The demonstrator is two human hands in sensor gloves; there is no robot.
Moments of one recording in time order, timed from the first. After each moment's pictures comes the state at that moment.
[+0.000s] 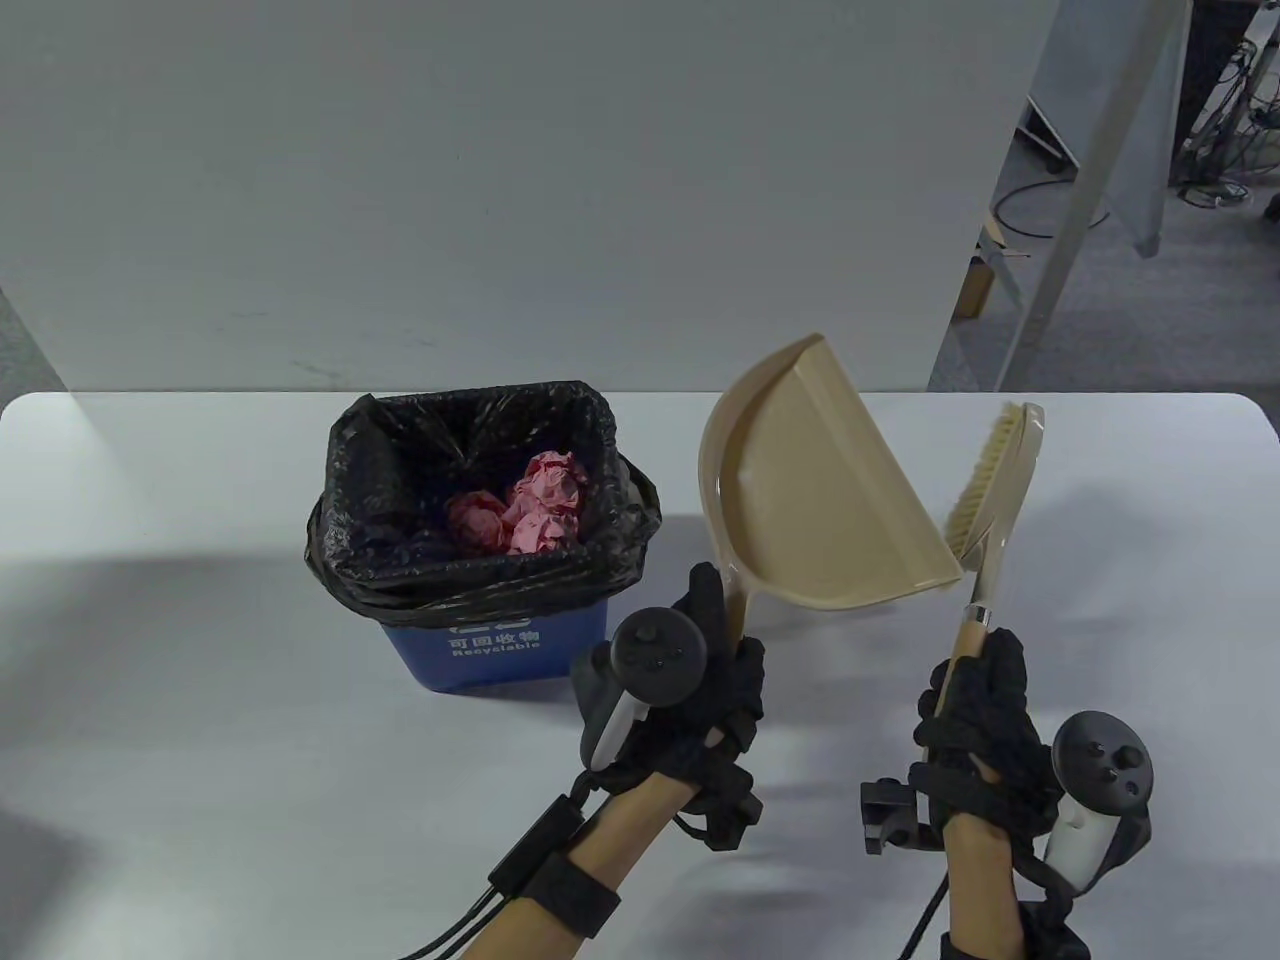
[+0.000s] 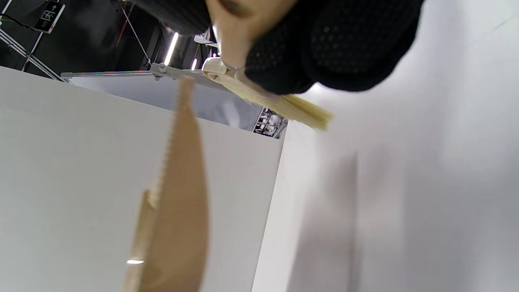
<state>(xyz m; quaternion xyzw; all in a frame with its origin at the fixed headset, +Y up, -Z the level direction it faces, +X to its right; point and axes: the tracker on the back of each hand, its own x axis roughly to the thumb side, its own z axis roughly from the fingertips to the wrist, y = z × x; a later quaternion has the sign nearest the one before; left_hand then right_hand) -0.022 -0.658 -0.367 -0.02 -0.11 0.40 0.91 0.256 -0.676 -0.299 -0.20 -0.14 0.75 0.62</state>
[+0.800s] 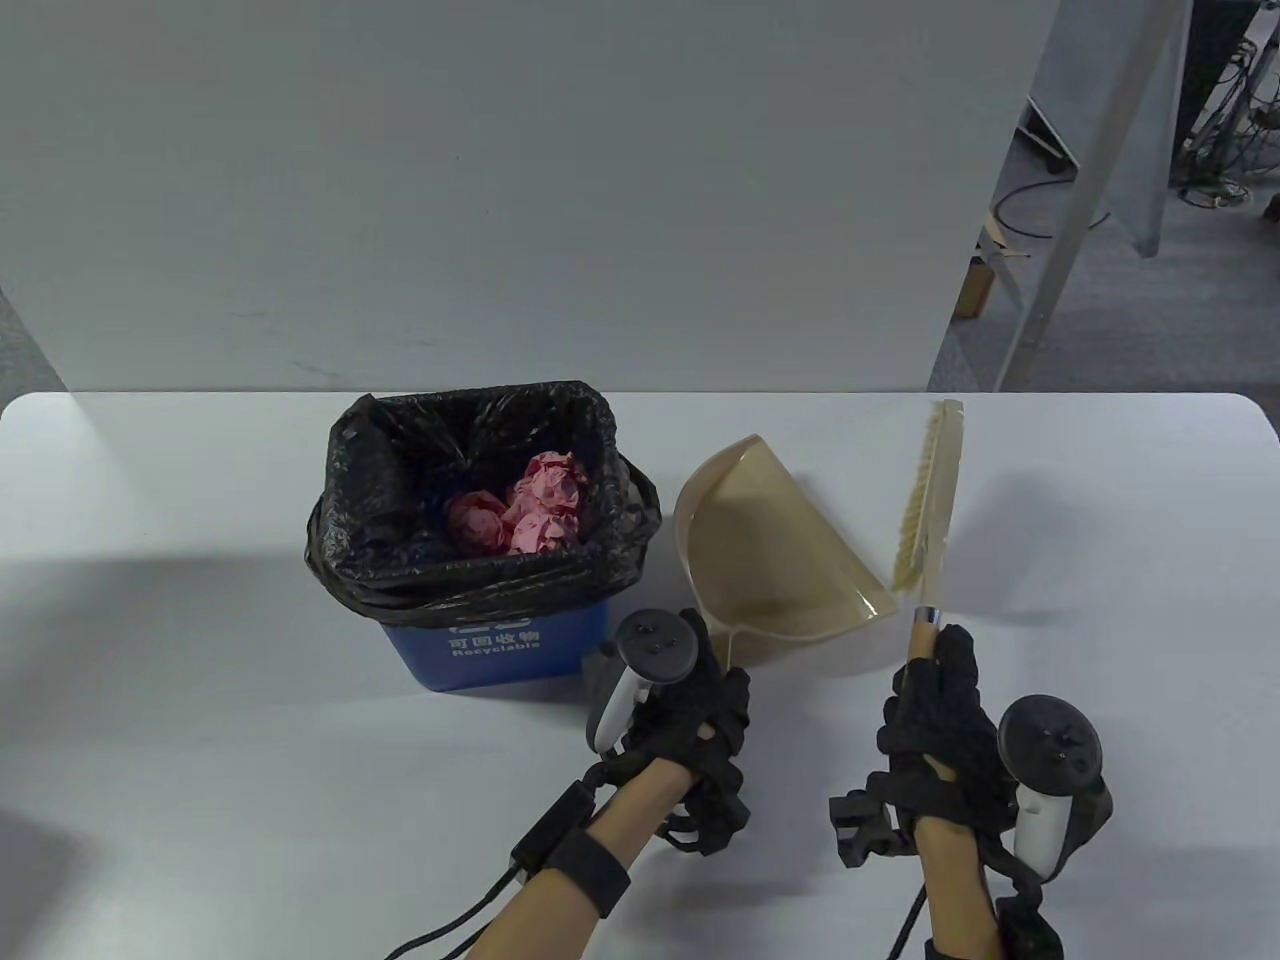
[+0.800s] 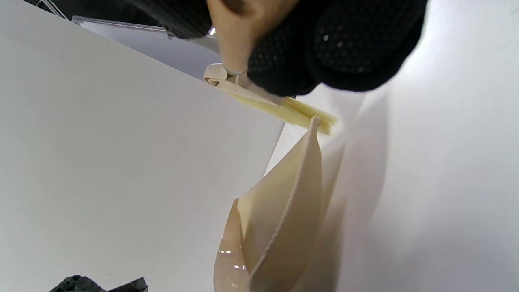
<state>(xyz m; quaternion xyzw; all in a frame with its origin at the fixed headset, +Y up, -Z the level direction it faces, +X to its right) -0.024 -0.731 -0.399 -0.18 -0.05 0.41 0.89 0.231 -0.680 -0.308 -0.16 -0.11 0.81 0.56</state>
